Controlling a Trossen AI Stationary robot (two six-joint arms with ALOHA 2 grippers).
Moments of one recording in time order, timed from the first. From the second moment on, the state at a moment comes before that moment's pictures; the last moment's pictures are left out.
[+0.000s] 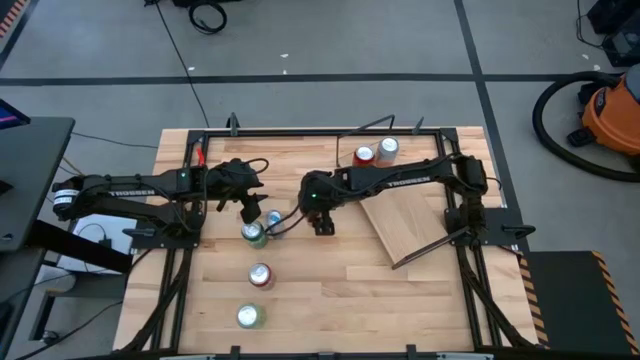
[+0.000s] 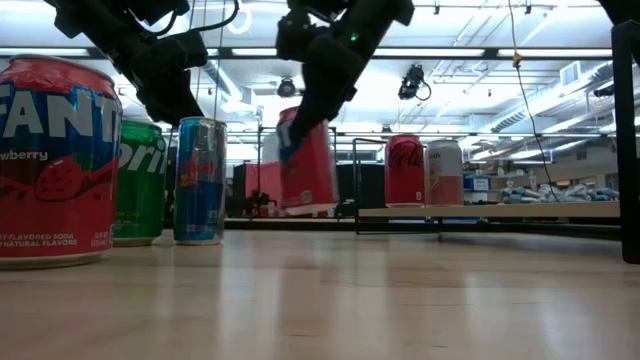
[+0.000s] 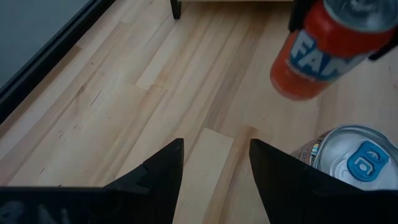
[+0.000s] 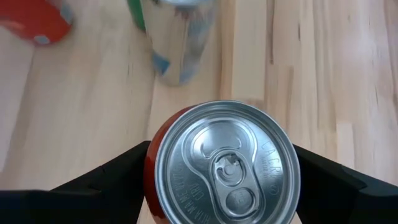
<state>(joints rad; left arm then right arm) 0.18 0.92 0.63 -0.45 -0.17 -0.16 -0.03 1.95 1.63 -0.67 0.05 -0.13</state>
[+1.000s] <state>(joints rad) 0.18 0.92 0.63 -0.45 -0.17 -0.17 0.00 1.47 1.20 -0.75 0.19 -0.03</state>
